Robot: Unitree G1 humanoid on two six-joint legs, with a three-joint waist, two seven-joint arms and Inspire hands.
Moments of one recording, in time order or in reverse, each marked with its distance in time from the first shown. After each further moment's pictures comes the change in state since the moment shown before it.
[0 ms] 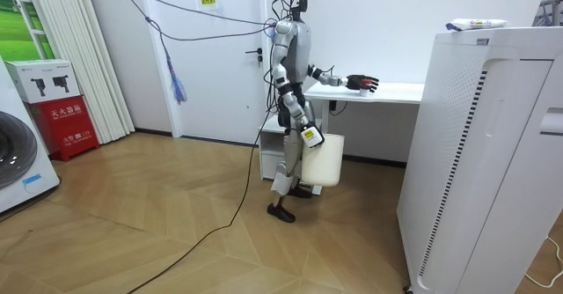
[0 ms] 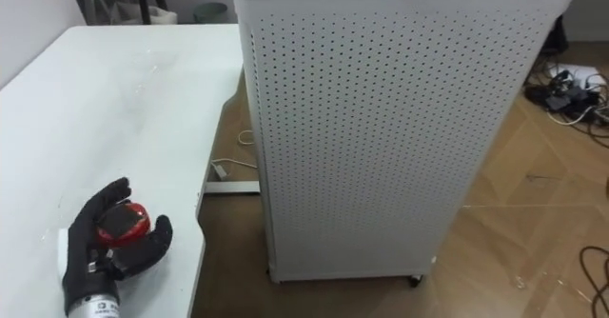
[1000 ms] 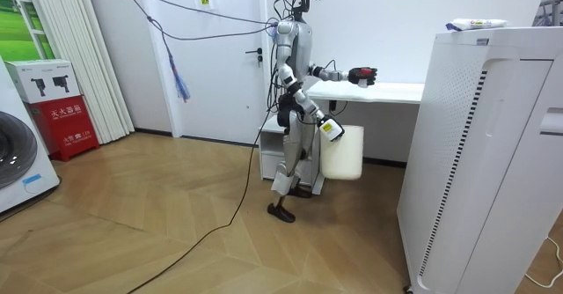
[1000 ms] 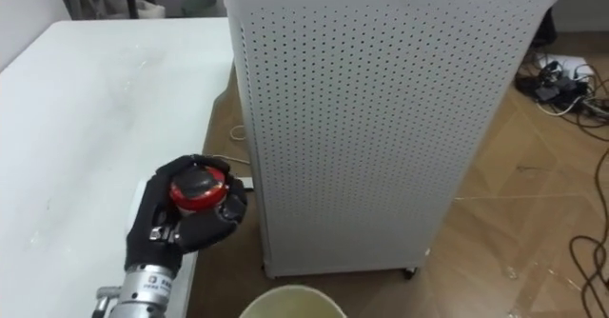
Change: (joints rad) left arm -0.005 -0.007 -0.172 -0.292 -0.028 0.051 -0.308; right arm -0.164 0.014 0.020 -0.102 0.011 -0.003 -0.069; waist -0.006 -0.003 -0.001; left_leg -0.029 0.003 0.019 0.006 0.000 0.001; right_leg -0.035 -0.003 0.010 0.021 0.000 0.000
